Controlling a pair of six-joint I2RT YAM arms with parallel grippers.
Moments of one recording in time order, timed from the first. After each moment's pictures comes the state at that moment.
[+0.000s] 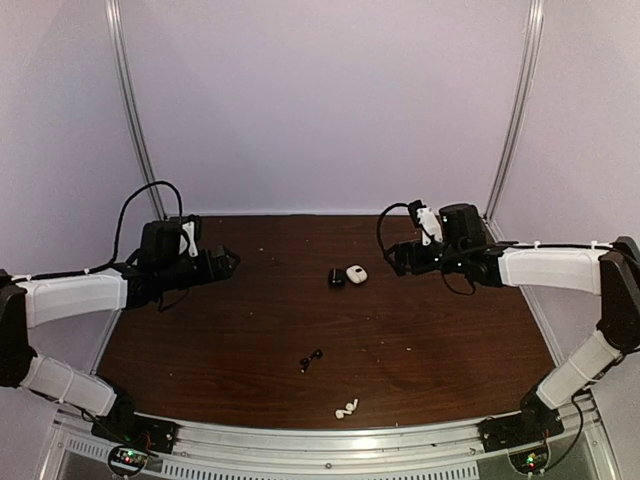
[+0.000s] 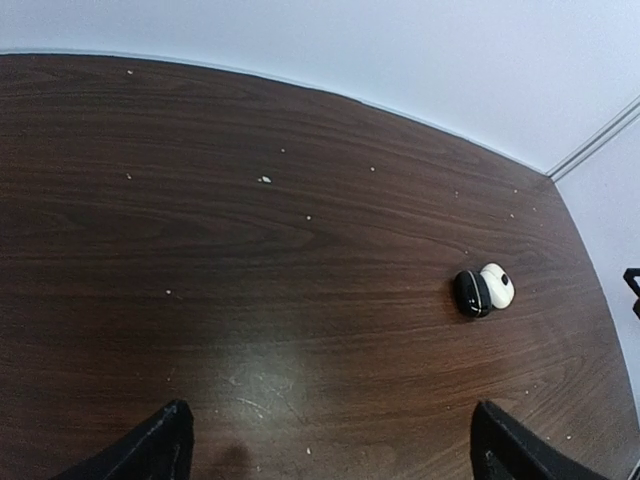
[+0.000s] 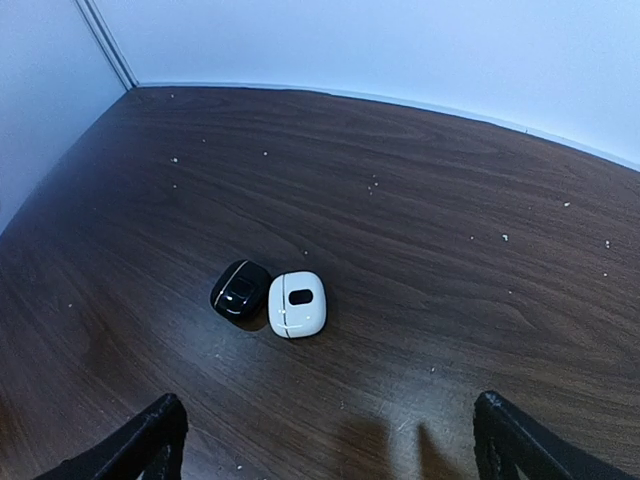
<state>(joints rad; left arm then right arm) -0.42 1.30 0.69 0.10 0.05 -0.50 0.51 1.48 0.88 0.10 -0.06 0.20</state>
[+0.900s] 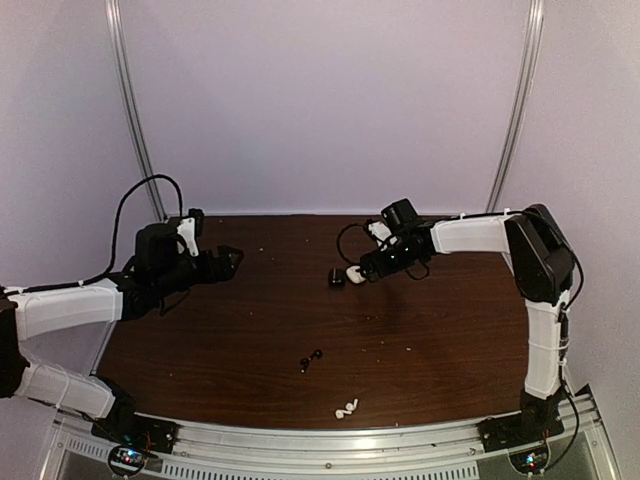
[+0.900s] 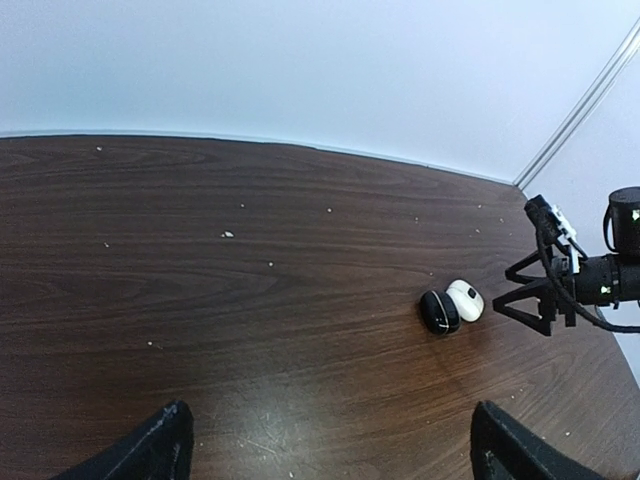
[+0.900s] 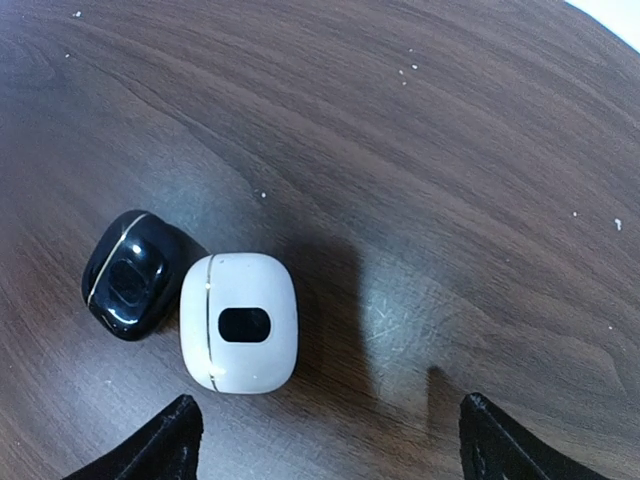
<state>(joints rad) -0.49 1.22 0.63 0.23 0.01 -0.41 0.52 2.06 1.45 -0.30 -0.05 0.05</state>
